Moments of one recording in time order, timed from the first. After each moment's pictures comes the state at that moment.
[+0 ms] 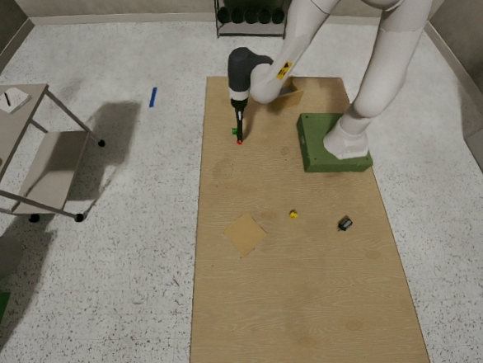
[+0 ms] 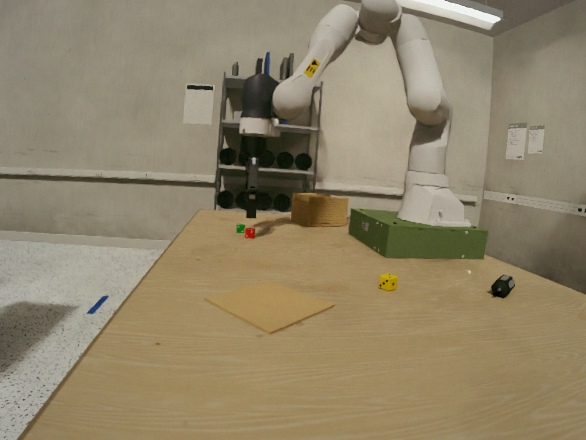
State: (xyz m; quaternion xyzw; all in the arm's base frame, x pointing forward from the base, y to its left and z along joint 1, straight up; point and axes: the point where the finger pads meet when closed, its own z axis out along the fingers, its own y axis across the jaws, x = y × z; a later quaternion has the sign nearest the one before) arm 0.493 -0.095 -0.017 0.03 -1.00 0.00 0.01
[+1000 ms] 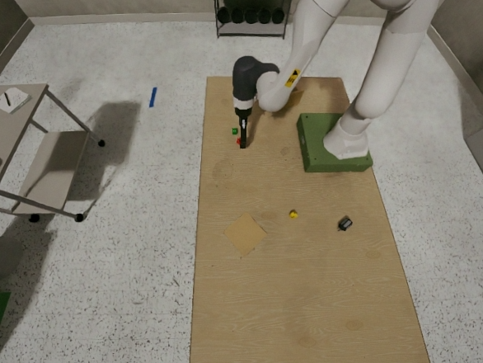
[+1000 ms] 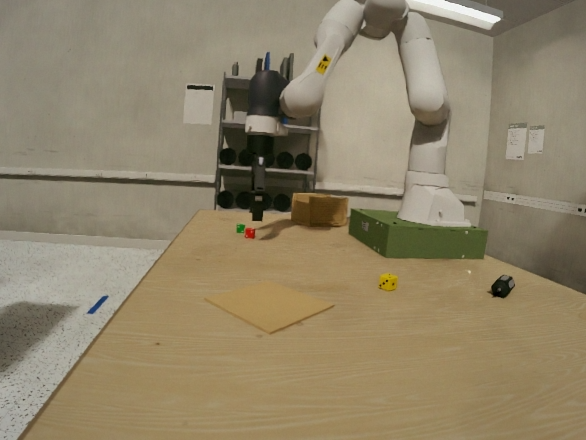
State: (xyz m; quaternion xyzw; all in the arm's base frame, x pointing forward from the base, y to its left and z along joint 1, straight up) arm 0.476 -0.046 -0.016 0.03 -1.00 0.00 0.00
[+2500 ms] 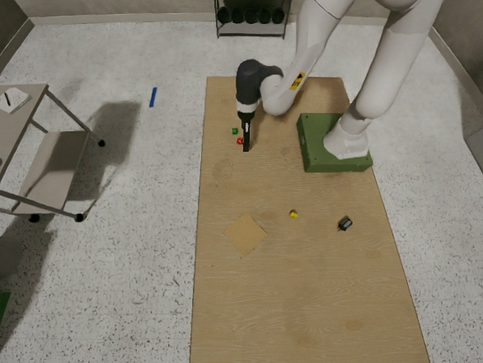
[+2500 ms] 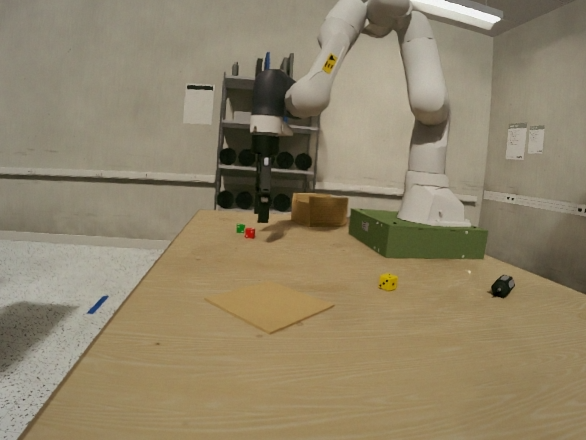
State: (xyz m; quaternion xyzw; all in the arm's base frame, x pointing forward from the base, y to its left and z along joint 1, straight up) arm 0.462 -0.029 -0.017 0.03 -1.00 0.00 0.00
